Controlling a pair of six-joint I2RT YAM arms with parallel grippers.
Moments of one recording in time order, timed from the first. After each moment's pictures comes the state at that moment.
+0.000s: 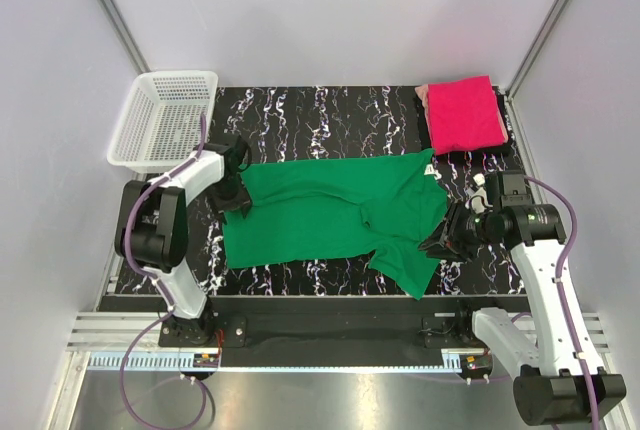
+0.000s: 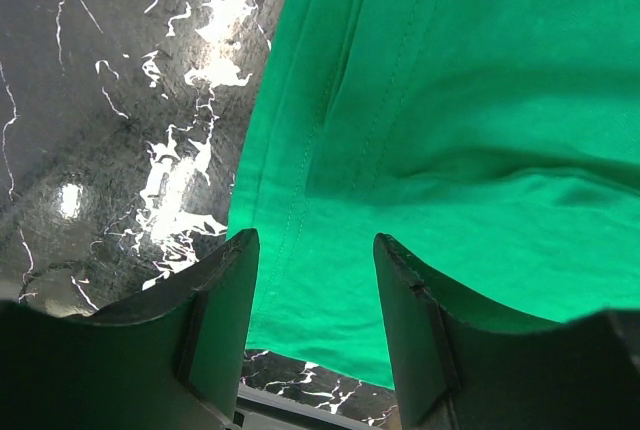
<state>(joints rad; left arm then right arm) -0.19 1.74 1.15 -0.90 -0.18 -0.66 0.05 0.87 0.99 -1.28 -0.54 0.58</state>
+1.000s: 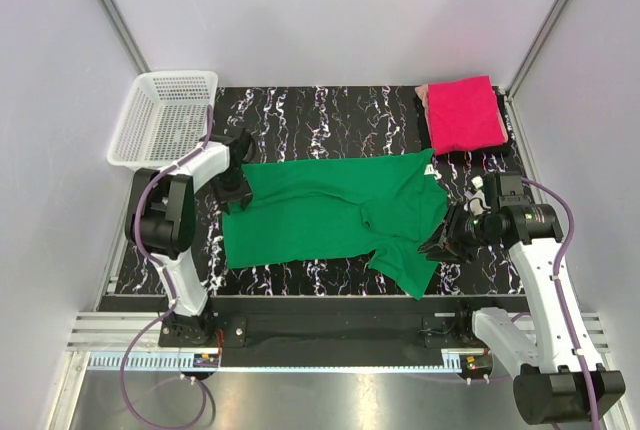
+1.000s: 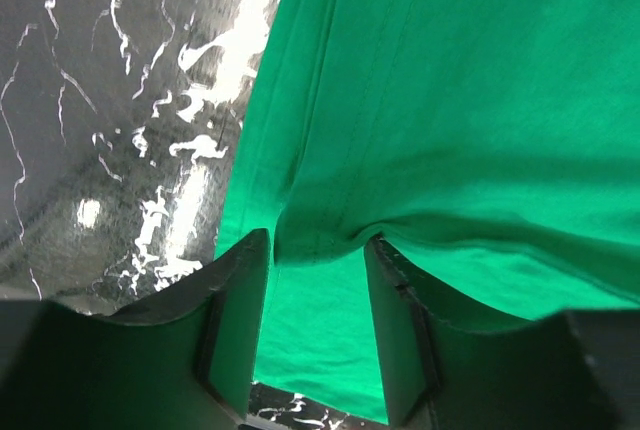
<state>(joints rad) -0.19 1.85 1.26 -0.90 -0.22 -0.64 0.05 0.88 0.96 -1.28 -0.54 0.58</state>
